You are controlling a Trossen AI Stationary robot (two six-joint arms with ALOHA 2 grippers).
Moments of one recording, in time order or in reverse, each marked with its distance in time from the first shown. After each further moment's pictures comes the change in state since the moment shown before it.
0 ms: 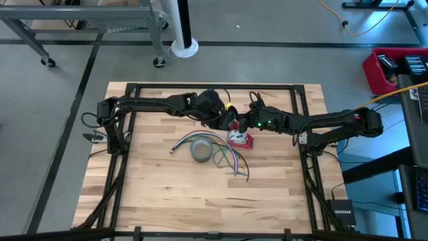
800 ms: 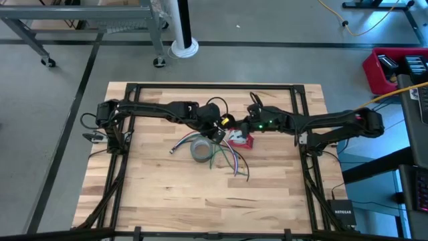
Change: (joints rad) left arm -0.086 0.000 0.002 -0.286 -0.220 0.250; right arm 0.000 -0.017 0.000 0.009 -0.244 0.063
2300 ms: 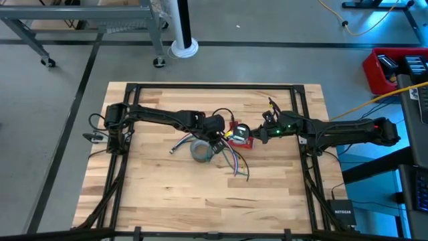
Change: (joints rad) left arm -0.051 0.099 -0.002 0.031 -0.167 0.252; right arm 0.001 -0.344 -0.239 -0.086 -0.180 0.122
